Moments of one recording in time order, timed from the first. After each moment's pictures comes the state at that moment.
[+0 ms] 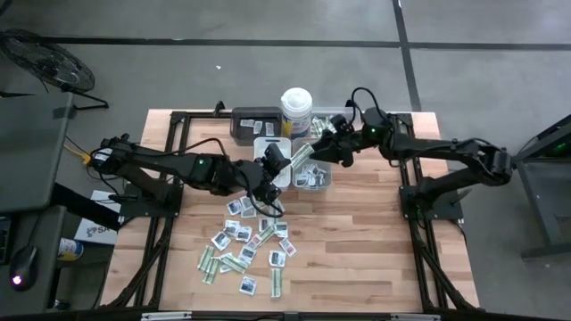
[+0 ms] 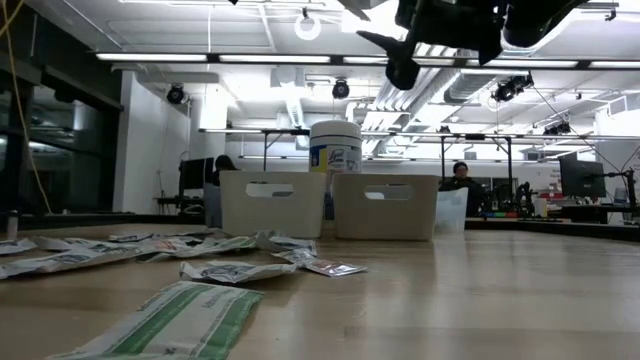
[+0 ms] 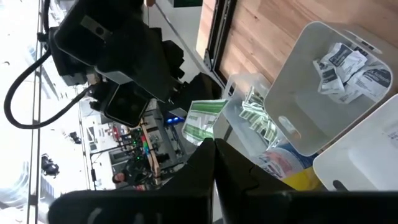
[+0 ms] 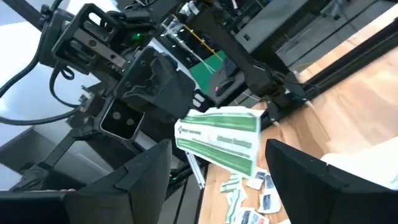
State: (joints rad) left arm -0.21 1.48 1.47 -0.45 -0.71 1.31; right arm -0.41 1.29 0.79 0.53 -0.70 0.80
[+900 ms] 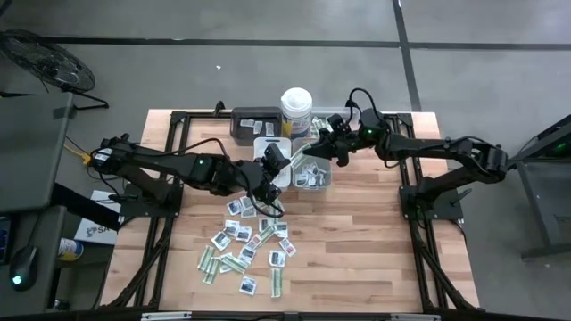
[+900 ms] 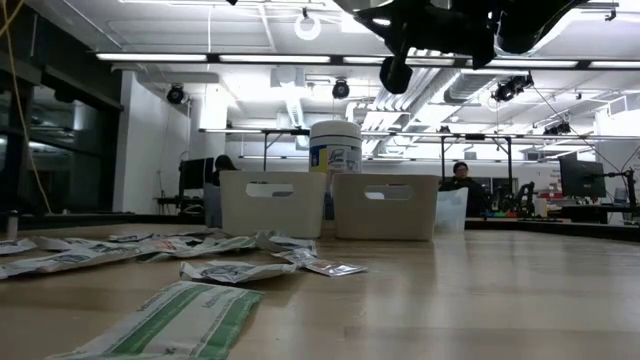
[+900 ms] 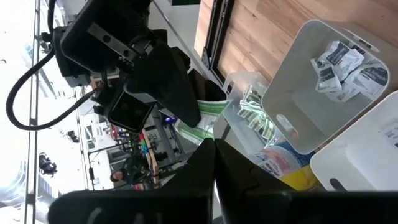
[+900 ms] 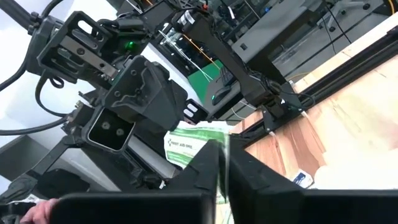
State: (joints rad) left arm -0.21 1.48 1.47 -0.47 -0.71 1.30; right arm -0.40 1.34 0.79 0.62 -0.66 0.80
